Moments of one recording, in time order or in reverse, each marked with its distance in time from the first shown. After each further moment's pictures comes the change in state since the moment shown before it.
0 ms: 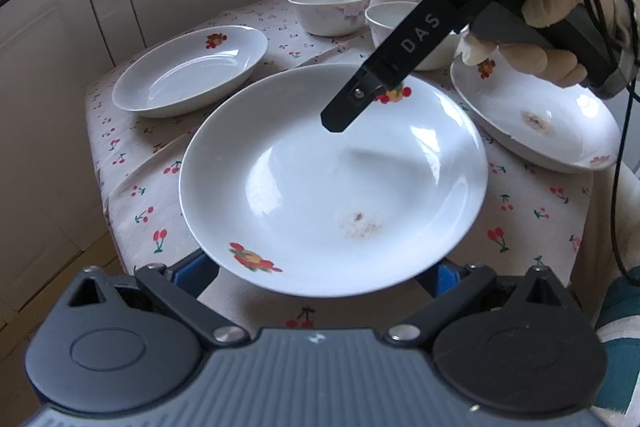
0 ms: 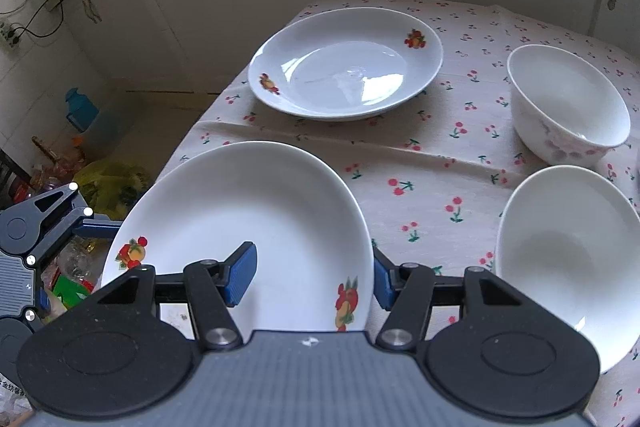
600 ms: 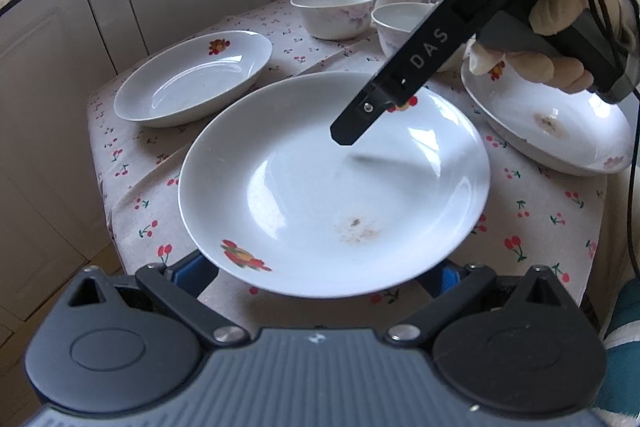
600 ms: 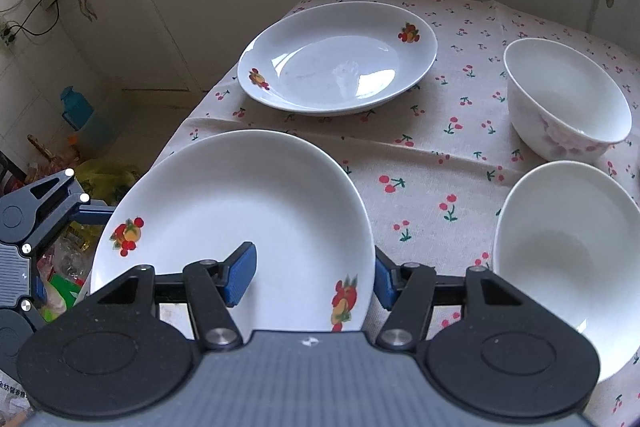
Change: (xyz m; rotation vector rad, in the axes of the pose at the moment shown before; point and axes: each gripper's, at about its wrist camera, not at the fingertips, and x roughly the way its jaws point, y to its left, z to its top) left arm 0.006 0.002 0.006 0.013 -0.014 0.020; right arm 0.007 -0.003 0.000 -0.003 0.007 -0.008
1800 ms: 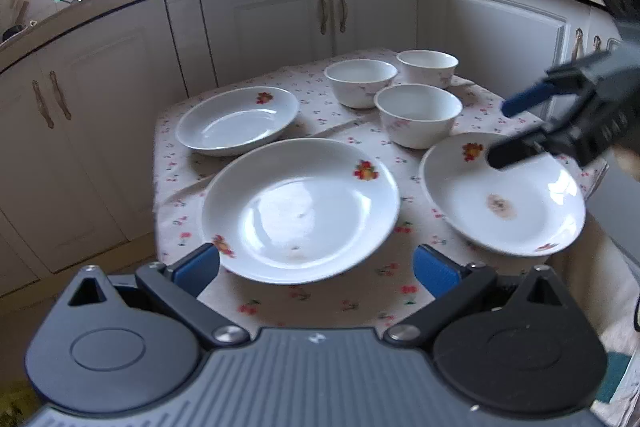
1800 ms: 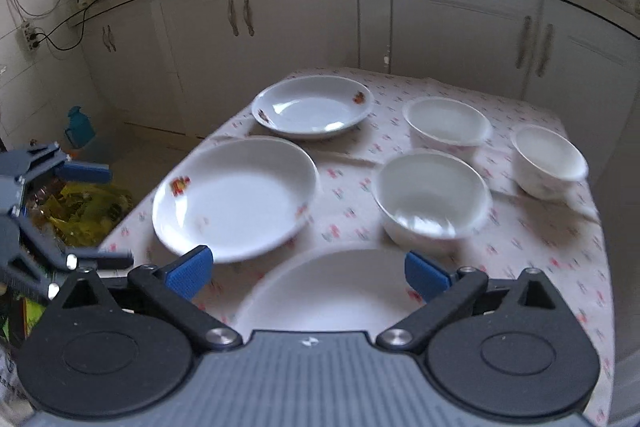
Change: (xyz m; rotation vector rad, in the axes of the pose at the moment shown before) left arm -0.087 -0.079 0.013 -0.204 -0.120 0.188; right arm -0.151 -0.008 -0.108 -0.105 -0.243 -0.094
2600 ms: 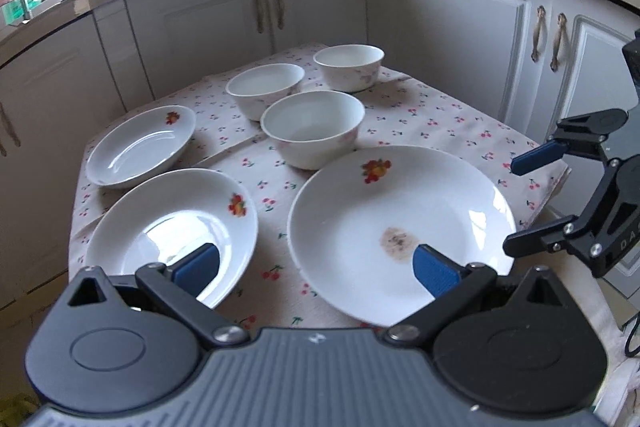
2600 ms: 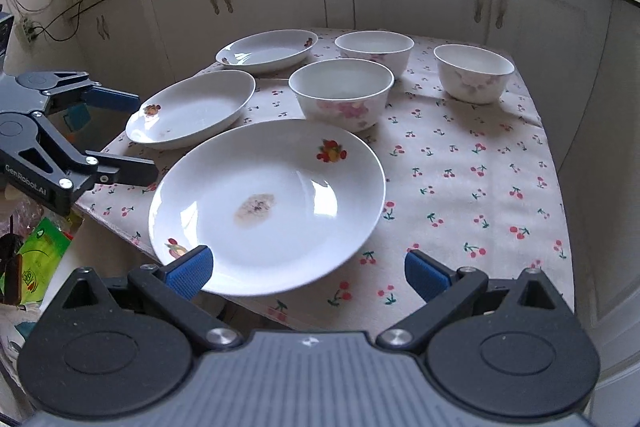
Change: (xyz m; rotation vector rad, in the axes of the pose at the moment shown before) left arm 0.030 -0.105 0.036 0.073 0.034 -0.064; right arm -0.047 -0.072 -0.101 0.031 0.028 0.010
